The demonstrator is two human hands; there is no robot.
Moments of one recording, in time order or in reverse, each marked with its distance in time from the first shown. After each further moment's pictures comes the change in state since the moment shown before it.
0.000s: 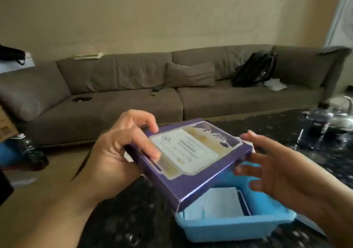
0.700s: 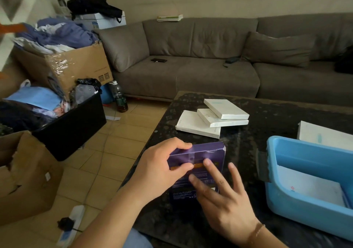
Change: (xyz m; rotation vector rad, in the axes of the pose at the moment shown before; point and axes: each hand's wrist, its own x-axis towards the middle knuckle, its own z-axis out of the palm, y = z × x) left_hand -0.186 -0.011 -0.060 0.498 0.120 -0.539; right_hand 0.069 0.251 0.127 -1.561 -0.180 -1.678
